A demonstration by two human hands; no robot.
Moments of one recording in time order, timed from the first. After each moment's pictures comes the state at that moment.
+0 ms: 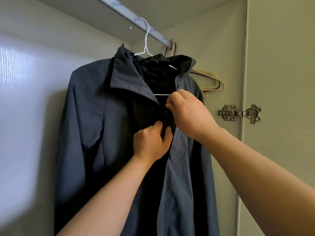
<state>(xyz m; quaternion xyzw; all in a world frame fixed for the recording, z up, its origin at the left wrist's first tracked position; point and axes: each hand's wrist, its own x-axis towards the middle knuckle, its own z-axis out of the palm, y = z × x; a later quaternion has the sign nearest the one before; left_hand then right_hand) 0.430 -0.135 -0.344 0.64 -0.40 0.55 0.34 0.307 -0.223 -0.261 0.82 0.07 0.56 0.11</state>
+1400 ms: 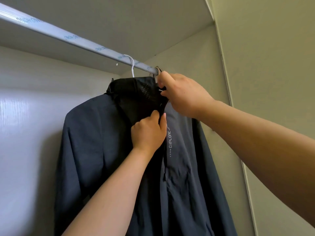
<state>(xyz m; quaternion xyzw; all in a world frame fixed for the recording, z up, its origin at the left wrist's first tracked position) 0.408 -0.145 -0.239 0.69 -0.37 0.56 0.28 0.284 -0.234 -0.159 0.79 0.09 0.57 0.19</state>
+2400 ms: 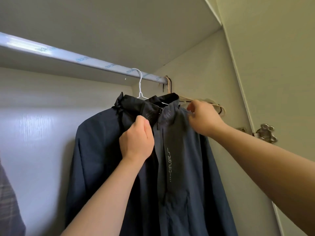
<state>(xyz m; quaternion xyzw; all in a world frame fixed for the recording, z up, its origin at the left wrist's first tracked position) 0.439 -0.107 -0.223 0.66 -0.33 0.58 0.34 0.323 -0.292 -0.186 0.83 -0.13 0.52 -0.13</state>
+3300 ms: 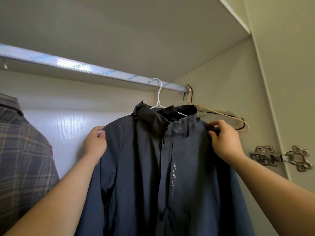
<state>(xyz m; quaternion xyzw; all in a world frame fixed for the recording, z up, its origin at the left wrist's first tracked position) 0.539 0.030 -0.187 0.70 -0.15 0.38 0.59 0.345 -0.315 -0.214 0.76 -0.08 0.58 -0.27</state>
